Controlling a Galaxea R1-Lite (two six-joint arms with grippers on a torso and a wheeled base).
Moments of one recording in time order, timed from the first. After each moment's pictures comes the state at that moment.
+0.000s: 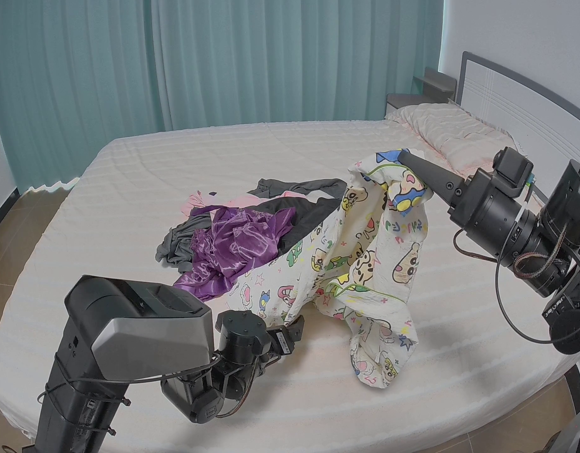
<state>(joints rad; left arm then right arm) -0.65 2.50 -0.75 -1.37 0.29 -0.60 0.54 1.63 -0.62 -1.29 0.25 0.60</state>
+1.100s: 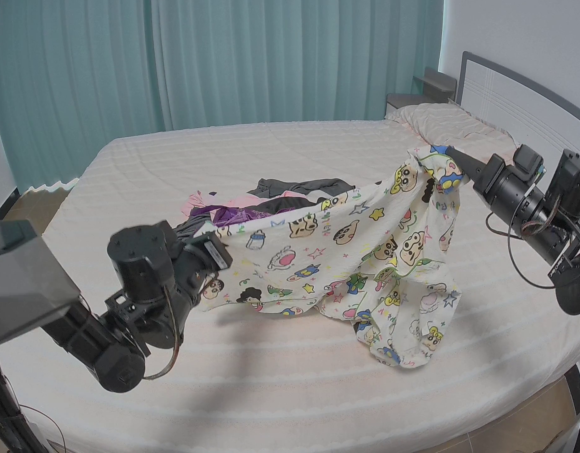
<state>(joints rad) -0.55 1.97 -0.60 -1.37 0.46 -0.44 0.27 1.69 -0.70 -1.18 0.22 0.61</state>
